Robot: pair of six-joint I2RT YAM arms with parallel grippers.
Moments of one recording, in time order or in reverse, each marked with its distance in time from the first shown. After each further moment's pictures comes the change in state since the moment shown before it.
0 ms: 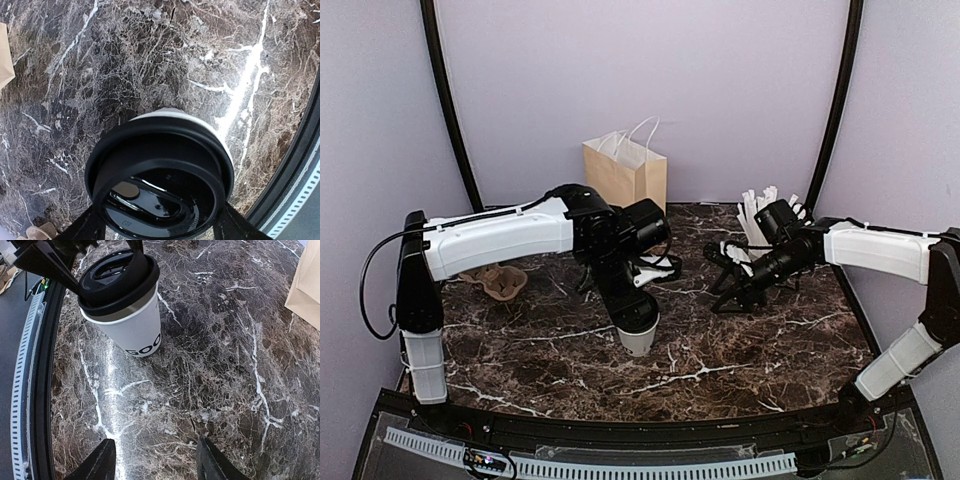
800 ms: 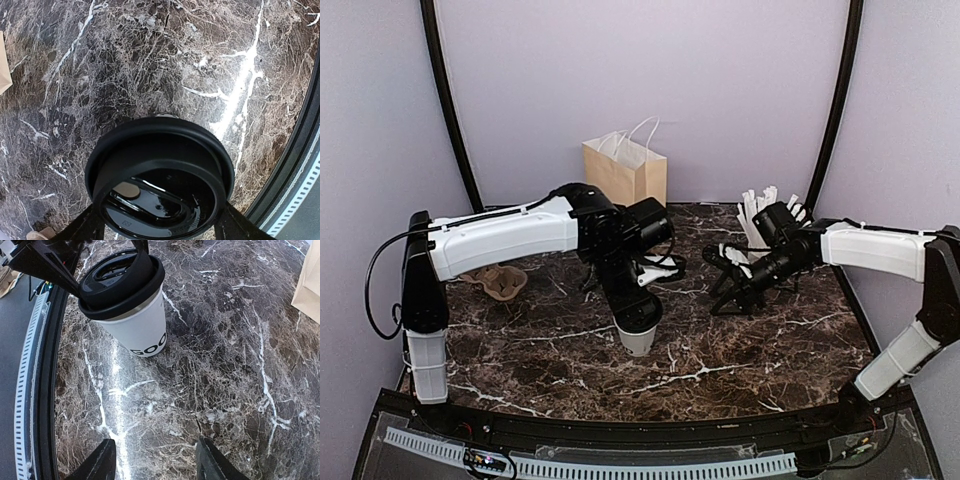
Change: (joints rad) left arm 0.000 0.031 0.037 -0.007 0.018 0.011; right arm 0.000 0.015 -0.002 -0.002 -0.022 0.000
